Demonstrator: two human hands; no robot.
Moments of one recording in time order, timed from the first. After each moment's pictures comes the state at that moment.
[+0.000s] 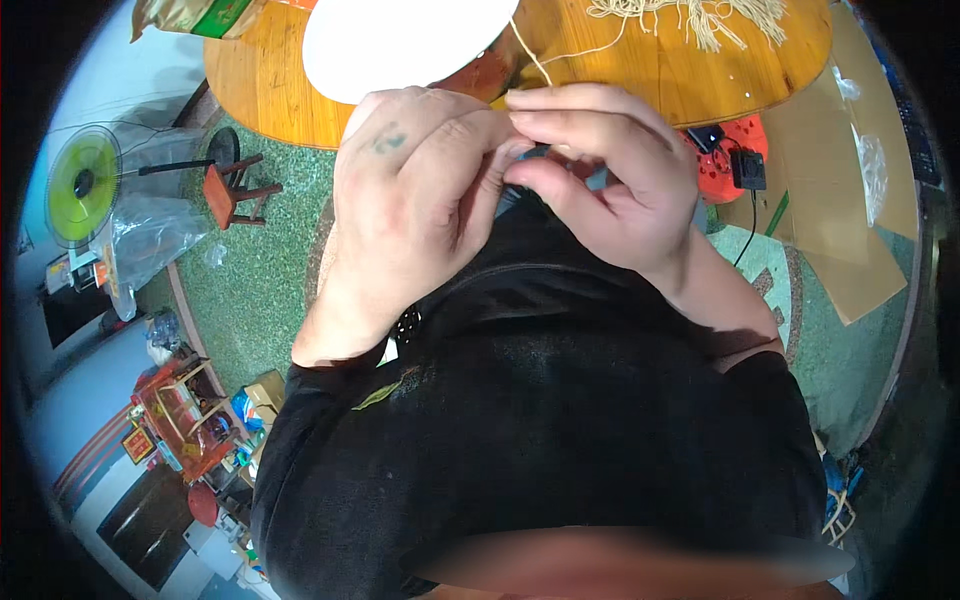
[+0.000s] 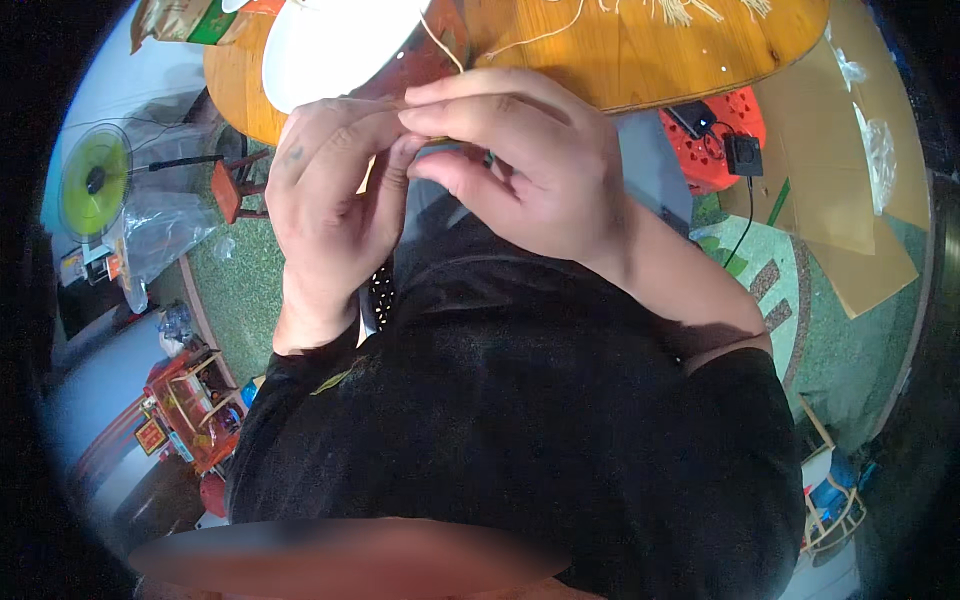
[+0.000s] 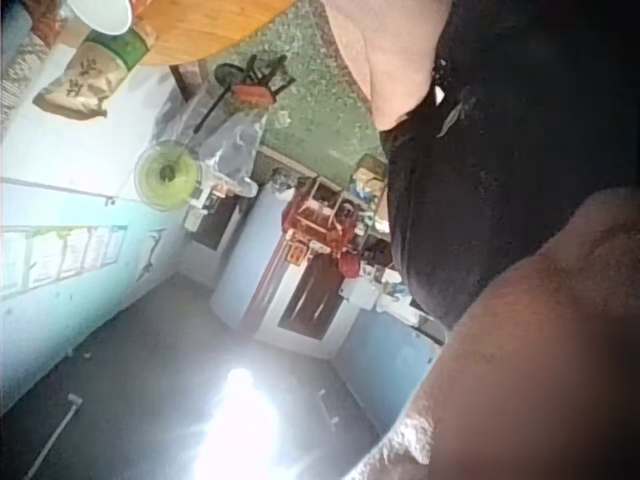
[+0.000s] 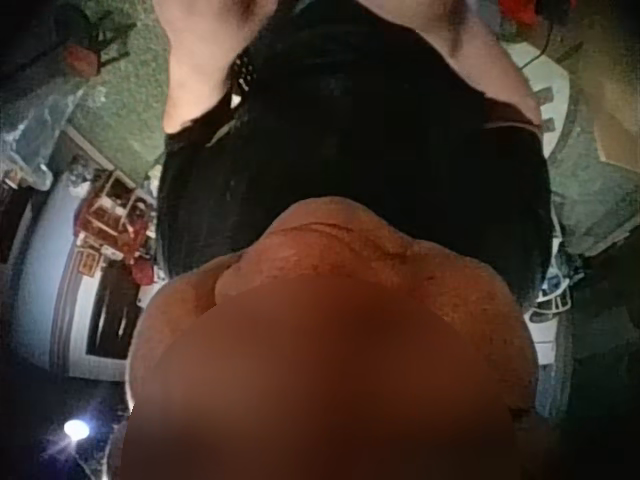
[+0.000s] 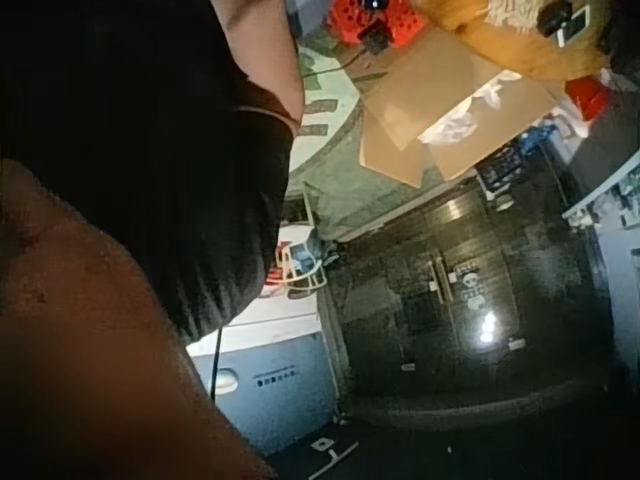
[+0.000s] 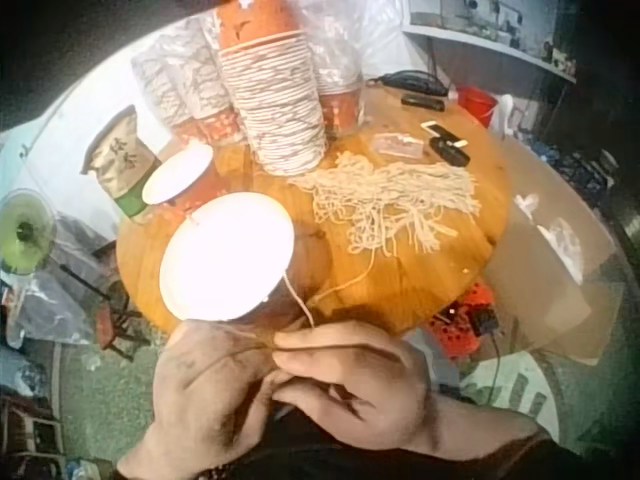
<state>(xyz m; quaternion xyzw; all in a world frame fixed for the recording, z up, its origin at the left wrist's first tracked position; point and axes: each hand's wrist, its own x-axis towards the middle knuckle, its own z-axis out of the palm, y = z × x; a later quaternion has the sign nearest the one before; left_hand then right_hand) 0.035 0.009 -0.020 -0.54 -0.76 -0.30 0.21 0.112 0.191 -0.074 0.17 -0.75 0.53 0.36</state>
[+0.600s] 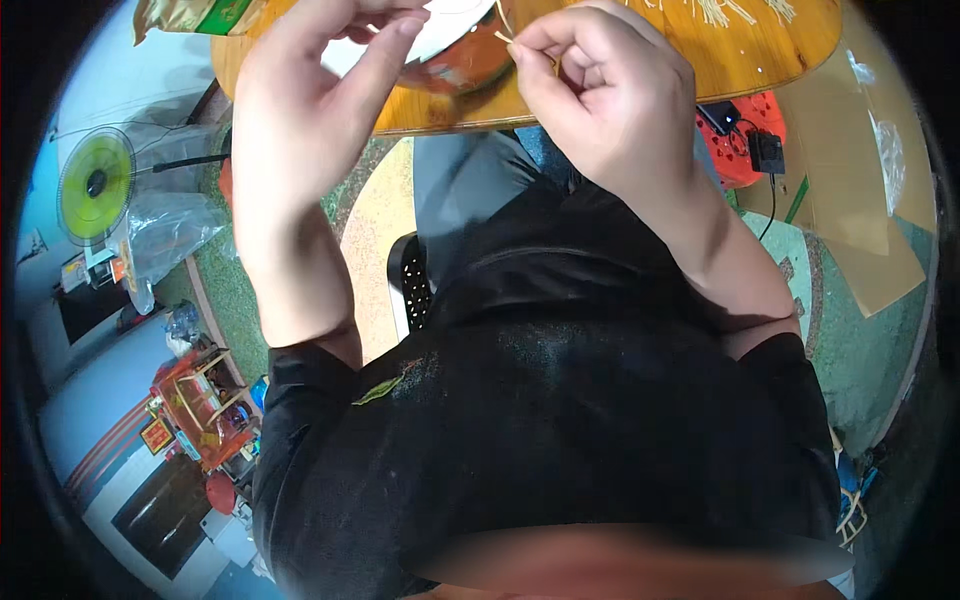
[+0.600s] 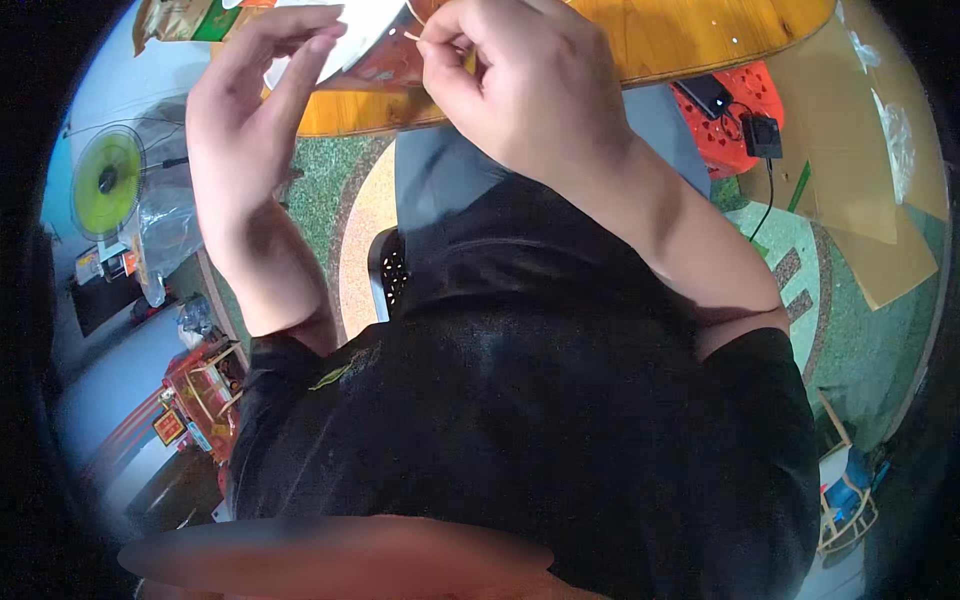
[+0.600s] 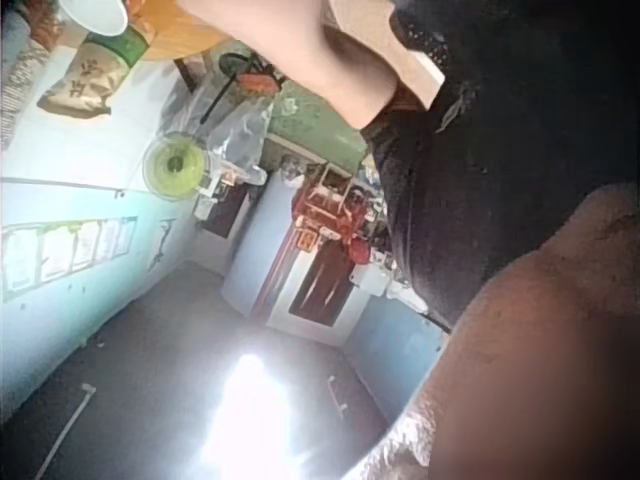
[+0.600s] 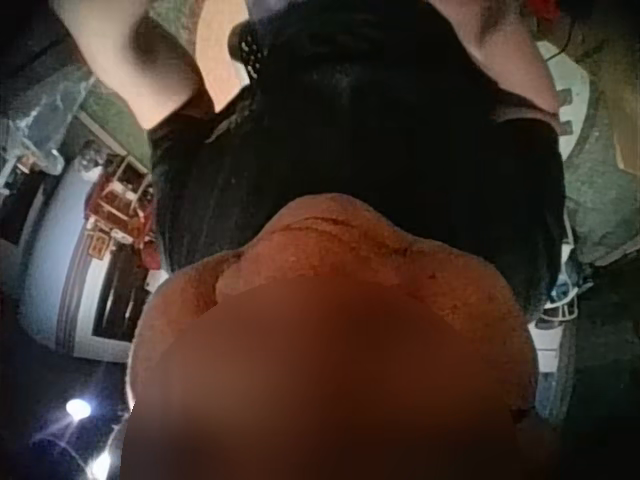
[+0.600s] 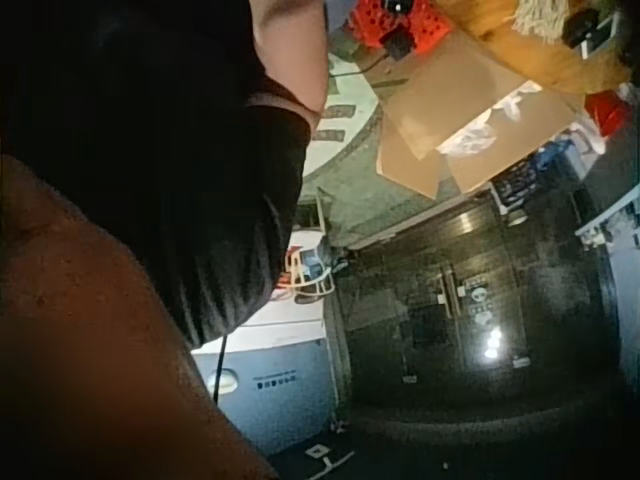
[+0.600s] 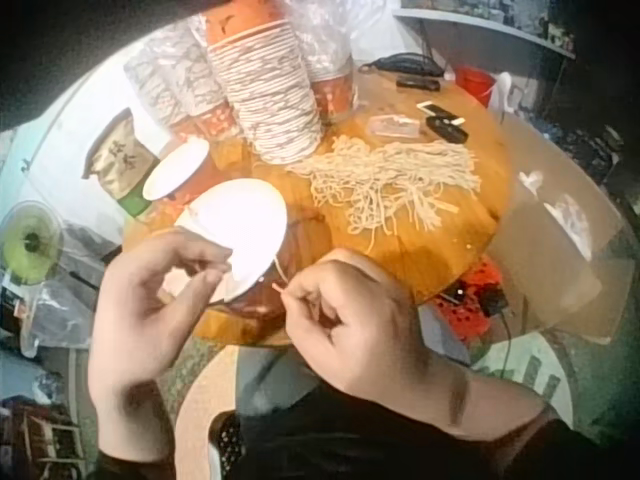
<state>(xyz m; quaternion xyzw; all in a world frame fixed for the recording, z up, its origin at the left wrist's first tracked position) -0.008 -0.004 0.012 -0.43 -0.83 -0.36 0.05 0.099 0.188 -0.044 0.06 -0.83 0.47 0.31</state>
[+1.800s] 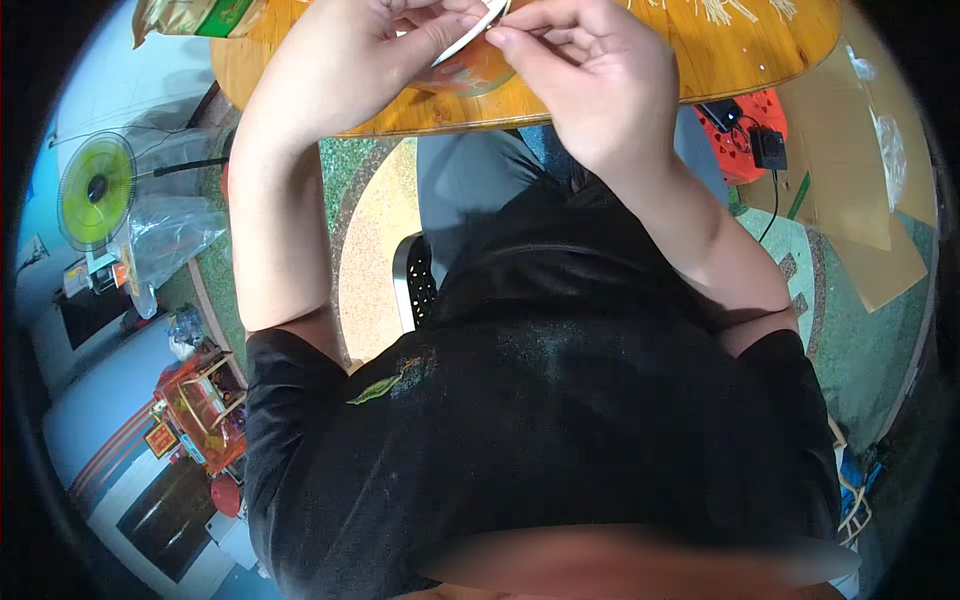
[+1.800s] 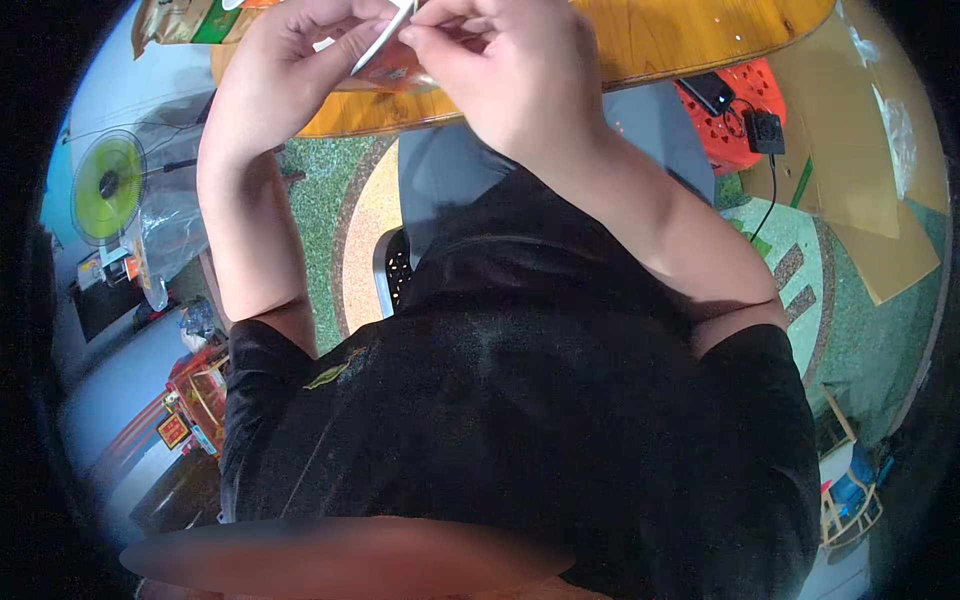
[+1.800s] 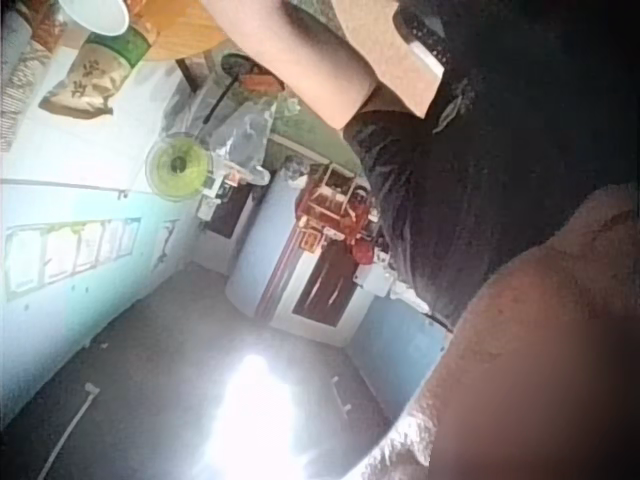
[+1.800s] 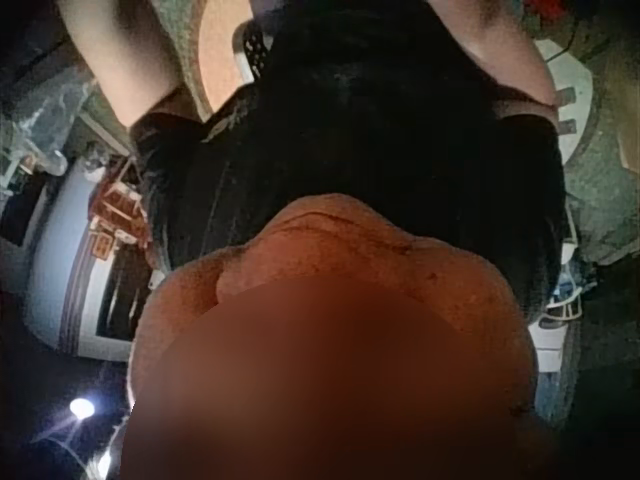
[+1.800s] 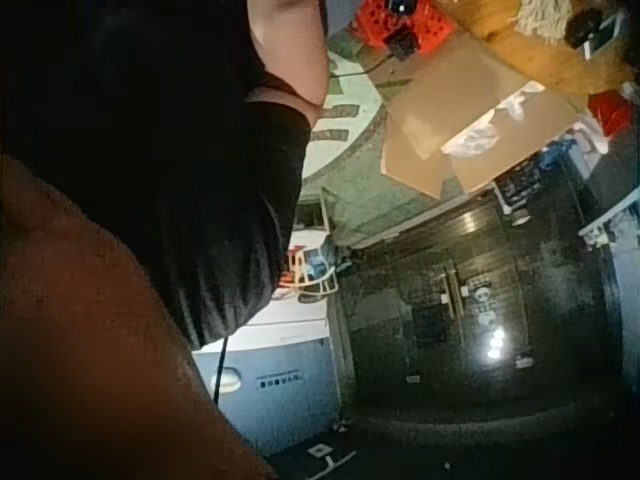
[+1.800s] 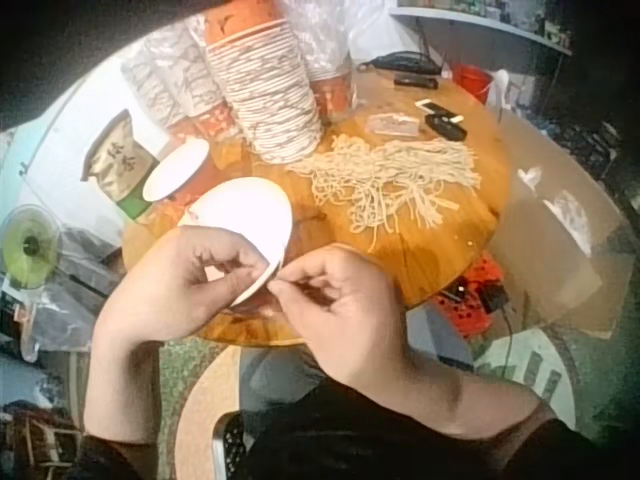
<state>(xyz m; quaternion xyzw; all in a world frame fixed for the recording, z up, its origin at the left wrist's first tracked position) -0.019 0.038 0.046 -0.40 -0.85 -0.27 -0.20 0.079 0.166 -0.063 -0.03 -0.65 0.70 0.30</state>
